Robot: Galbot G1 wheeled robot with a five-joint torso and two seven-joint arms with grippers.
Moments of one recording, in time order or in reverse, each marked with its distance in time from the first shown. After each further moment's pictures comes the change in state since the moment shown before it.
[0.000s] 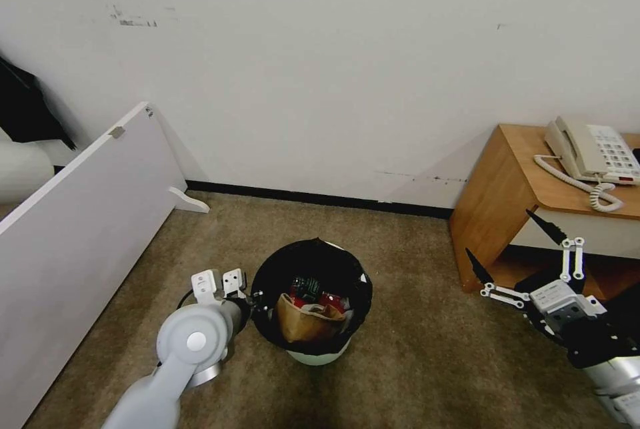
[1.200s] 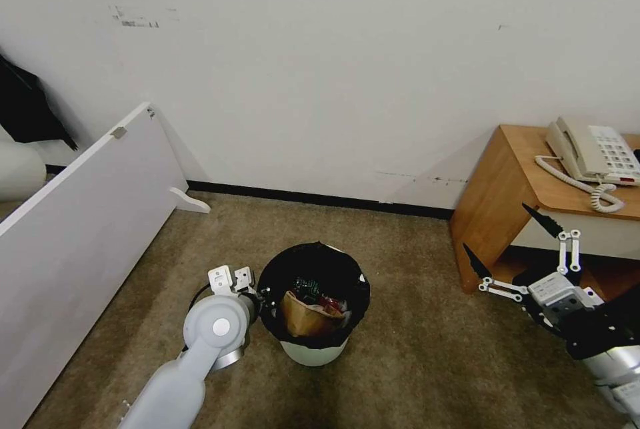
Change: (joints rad) left arm -0.112 -0.048 0.095 0.150 0.027 -0.017 -0.061; right arm 0.006 -0.043 0.001 -0.004 0.016 0.001 0.006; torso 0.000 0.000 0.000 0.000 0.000
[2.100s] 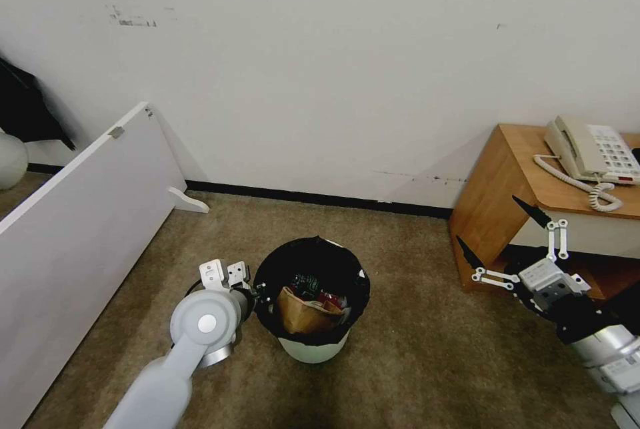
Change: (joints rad) left arm -0.007 0.024 -0.015 -0.038 -0.053 0.004 -0.028; right arm 0.035 -0.082 -0.020 -0.027 0.048 -0.037 0.014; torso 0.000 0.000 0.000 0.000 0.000
